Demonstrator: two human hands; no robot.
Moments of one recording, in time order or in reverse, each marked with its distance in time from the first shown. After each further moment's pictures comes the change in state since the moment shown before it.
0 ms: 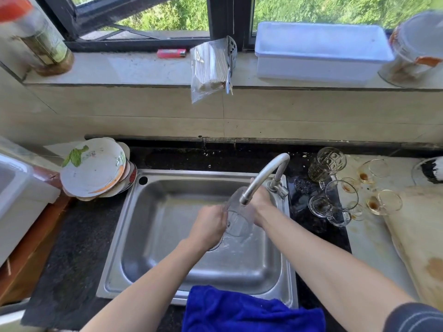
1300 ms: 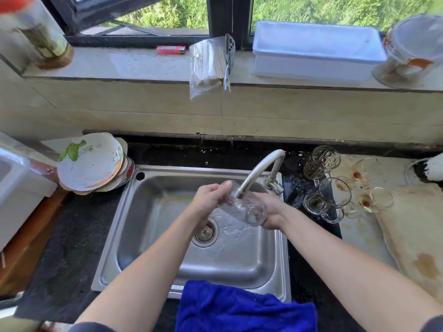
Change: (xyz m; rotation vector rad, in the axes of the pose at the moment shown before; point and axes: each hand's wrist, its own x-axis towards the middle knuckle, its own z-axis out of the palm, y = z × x) left_hand 0.023 0.020 -0.013 -0.983 -0.080 -0.291; right_hand 0.005 0.006 -0.048 0.046 -0.335 0.342
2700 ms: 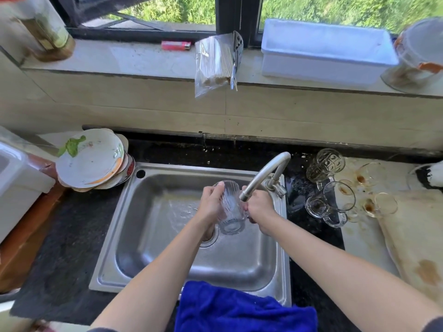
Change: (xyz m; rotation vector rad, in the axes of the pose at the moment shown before) left_hand 0.021 -0.031 0.004 -0.147 0.187 -0.085; right_hand -0.003 0.013 0.033 -0.463 0.323 -0.402
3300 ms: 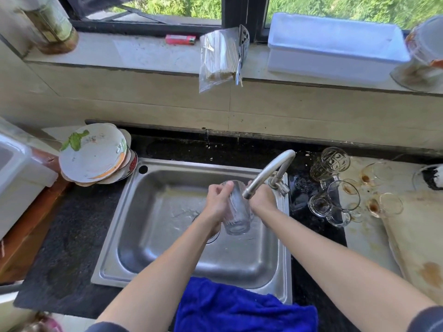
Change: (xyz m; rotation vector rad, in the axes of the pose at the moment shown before) left_hand 0.001 -0.006 0.007 -0.024 0.005 -0.053; right_hand 0.020 0.000 0.002 -0.386 0.134 -0.104
